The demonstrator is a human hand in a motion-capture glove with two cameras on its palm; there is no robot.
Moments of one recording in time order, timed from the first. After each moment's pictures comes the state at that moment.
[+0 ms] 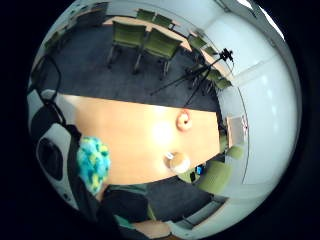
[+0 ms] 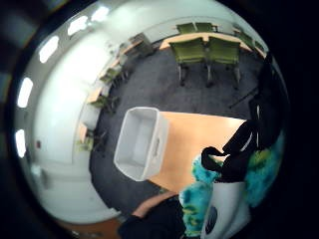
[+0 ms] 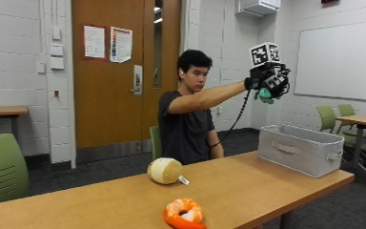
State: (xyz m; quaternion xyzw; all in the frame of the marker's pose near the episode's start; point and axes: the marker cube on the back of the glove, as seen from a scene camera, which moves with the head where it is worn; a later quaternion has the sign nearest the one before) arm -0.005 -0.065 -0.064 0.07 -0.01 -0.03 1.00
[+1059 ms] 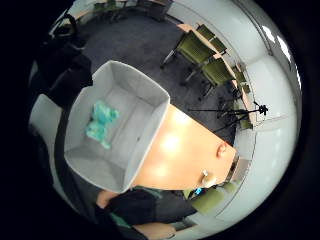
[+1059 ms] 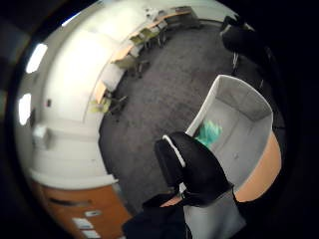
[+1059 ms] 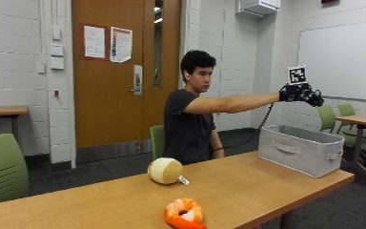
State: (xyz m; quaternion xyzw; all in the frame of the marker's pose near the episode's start) arm -0.225 -0.069 -0.003 0.00 -0.19 -0.34 0.92
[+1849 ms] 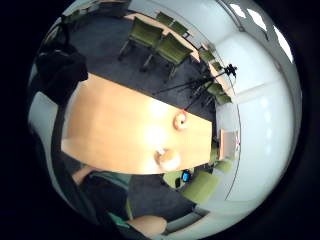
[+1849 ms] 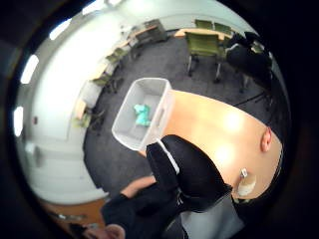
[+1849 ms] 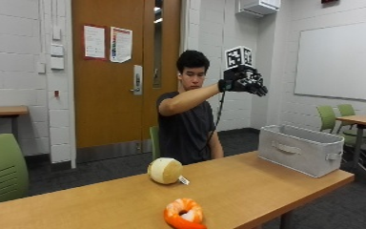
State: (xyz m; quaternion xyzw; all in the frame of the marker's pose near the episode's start) arm 0.028 0.035 -0.066 0.05 -0.01 -0.17 0.98
